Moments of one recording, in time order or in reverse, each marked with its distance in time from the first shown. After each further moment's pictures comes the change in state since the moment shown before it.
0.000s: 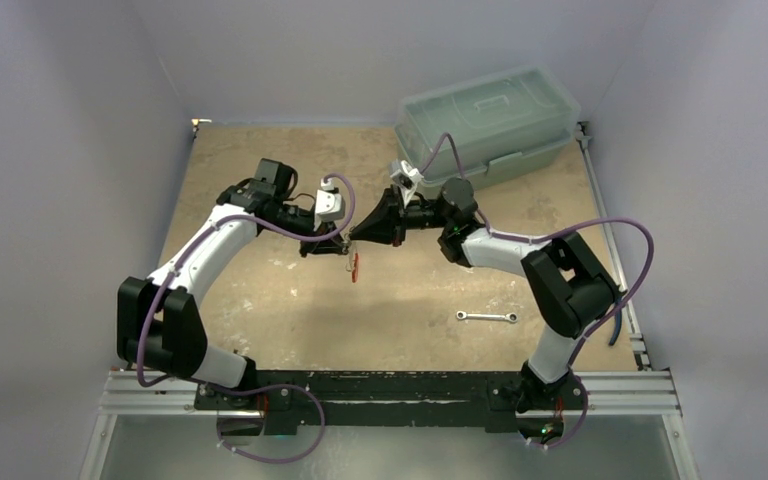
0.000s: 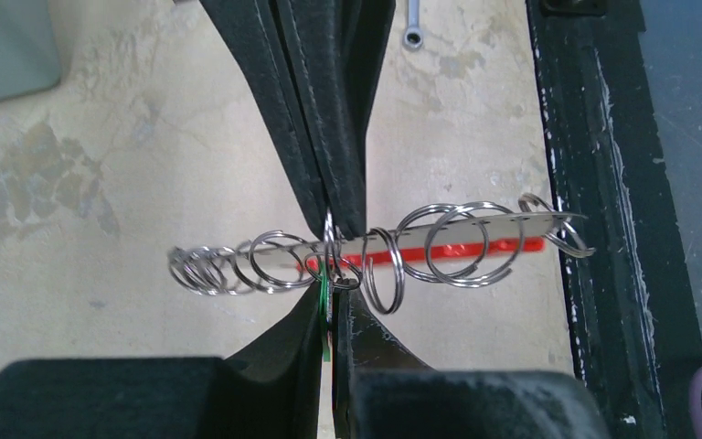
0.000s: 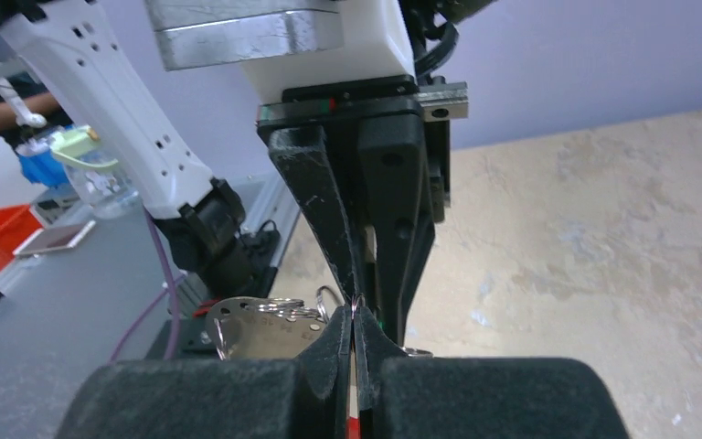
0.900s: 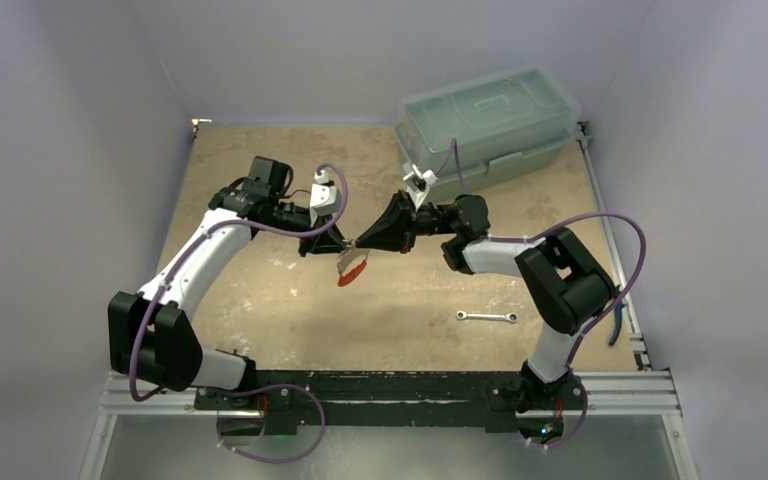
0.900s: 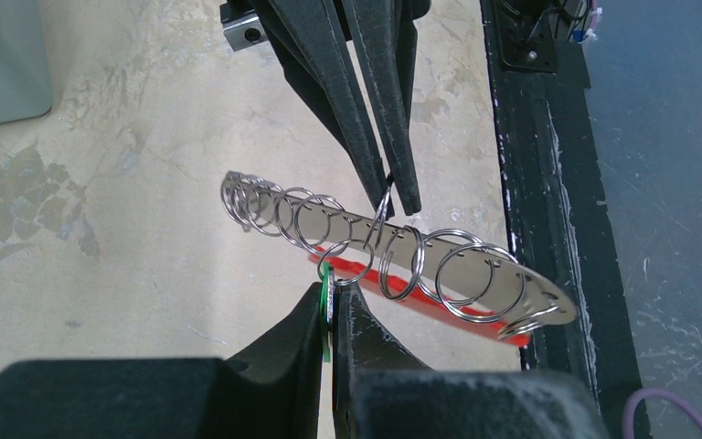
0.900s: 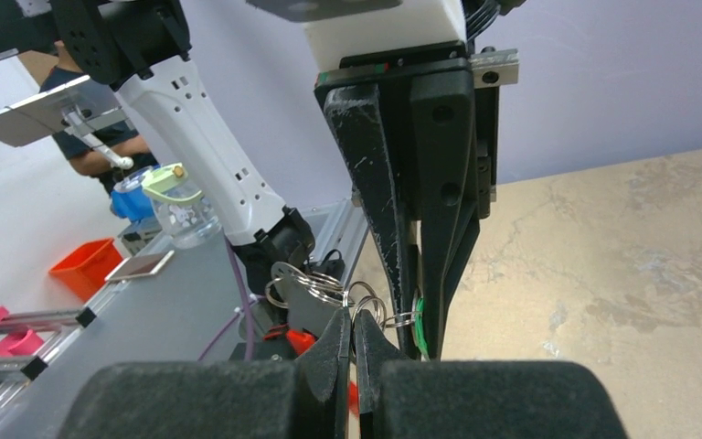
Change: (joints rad) left arm -0.003 -0.066 0.007 0.032 0.076 -0.142; right arm -0.003 0.026 -0.084 0.449 -0.039 0.397
